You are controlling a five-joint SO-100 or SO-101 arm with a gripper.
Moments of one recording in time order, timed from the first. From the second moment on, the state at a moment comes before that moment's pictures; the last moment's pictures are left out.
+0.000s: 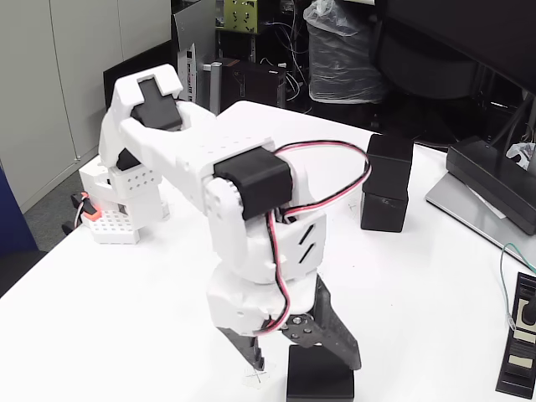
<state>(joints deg) 27.4 54.1 45.4 88.1 -49.7</state>
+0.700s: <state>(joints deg) 27.2 48.3 45.4 80.8 -49.7</state>
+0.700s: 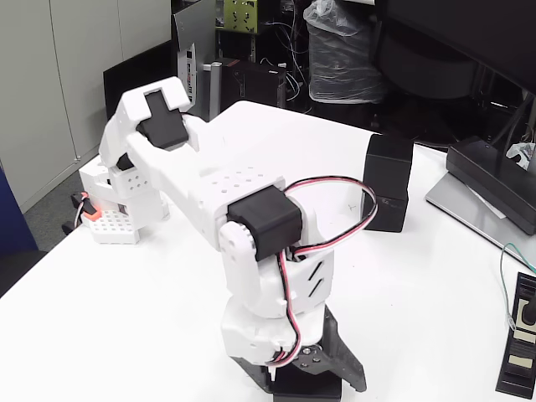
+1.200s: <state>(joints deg) 27.6 48.6 44.1 80.5 -49.7</state>
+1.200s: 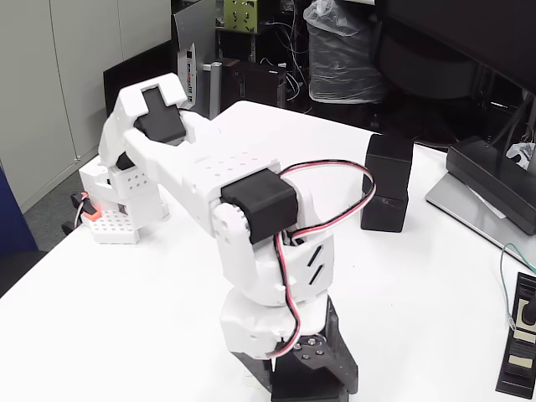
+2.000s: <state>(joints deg) 27.3 62.4 44.5 90.4 -41.0</state>
